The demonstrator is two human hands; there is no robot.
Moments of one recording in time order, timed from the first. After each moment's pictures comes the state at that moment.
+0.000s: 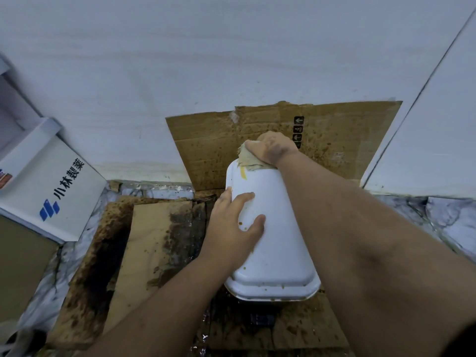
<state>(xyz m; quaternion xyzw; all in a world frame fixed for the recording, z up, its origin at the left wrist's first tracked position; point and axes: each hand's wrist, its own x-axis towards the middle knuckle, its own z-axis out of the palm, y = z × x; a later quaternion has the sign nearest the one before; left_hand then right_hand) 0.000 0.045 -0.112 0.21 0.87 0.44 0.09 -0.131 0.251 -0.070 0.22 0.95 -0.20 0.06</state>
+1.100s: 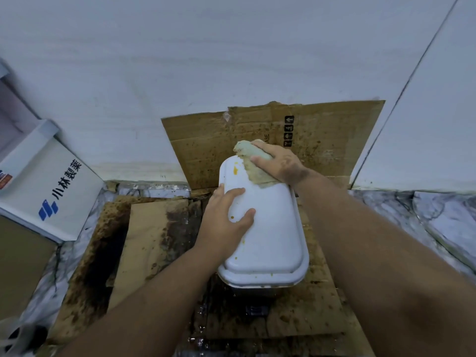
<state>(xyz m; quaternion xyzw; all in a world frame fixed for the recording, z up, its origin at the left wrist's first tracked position) 0.002 0.043 -0.105 0.20 0.86 0.46 0.12 -0.054 0.266 -0.077 0.12 0.92 -0.37 0.01</state>
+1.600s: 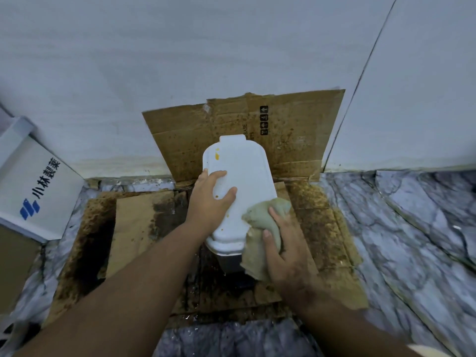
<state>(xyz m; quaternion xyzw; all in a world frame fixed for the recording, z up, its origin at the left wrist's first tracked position) 0.003 0.041 -0.109 0.20 0.86 0.45 0.11 0.187 0.142 -0.127 0.24 0.81 -0.47 -0.27</state>
